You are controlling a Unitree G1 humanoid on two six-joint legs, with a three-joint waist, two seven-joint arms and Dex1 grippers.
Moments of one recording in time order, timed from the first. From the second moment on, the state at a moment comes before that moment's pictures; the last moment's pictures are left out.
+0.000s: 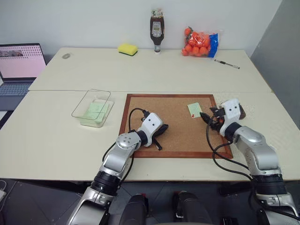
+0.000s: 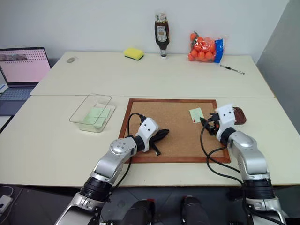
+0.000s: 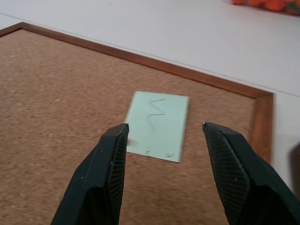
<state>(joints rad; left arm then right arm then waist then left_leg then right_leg) -0.40 0.24 -0.27 0.10 -0.02 0.30 -0.62 -0.34 -0.41 -0.02 -0.04 0.24 0.47 0.44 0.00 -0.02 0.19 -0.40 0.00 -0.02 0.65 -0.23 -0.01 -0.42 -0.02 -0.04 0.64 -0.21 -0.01</state>
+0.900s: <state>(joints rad) -0.40 0.24 -0.27 0.10 -0.02 0.30 -0.62 -0.45 -0.34 0.06 0.21 0.14 0.34 0.48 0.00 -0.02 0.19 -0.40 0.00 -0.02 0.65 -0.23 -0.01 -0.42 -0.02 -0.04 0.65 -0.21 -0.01</state>
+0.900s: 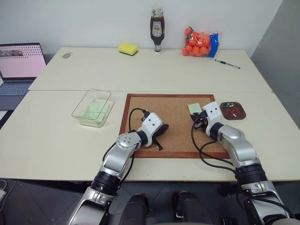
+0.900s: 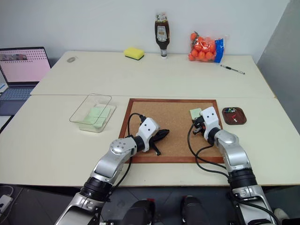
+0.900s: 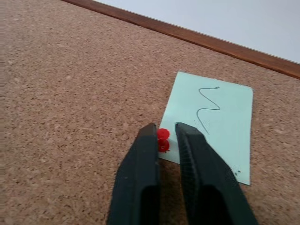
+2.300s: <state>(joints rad) -0.57 0.01 0.10 0.04 -0.49 0.85 -0.43 -0.41 -0.38 0.04 -0.08 0.13 0.36 0.51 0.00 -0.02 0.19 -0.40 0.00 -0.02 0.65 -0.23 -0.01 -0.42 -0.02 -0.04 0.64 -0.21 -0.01</state>
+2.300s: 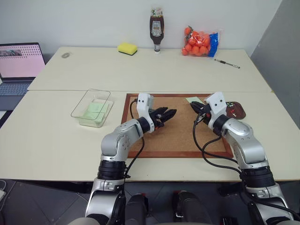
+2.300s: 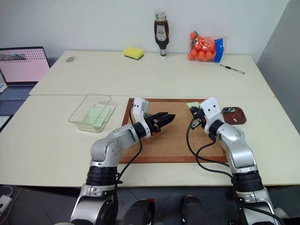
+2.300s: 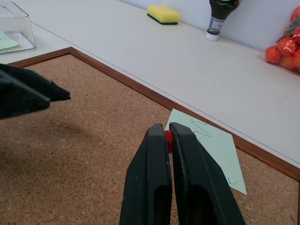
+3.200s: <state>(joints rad) -0.79 -0.13 0.38 0.35 -0.82 0.98 -0.10 -0.34 -0.41 0.15 -0.24 0.06 0.35 0.53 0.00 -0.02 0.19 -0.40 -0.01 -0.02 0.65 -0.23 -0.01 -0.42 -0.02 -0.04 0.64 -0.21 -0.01</state>
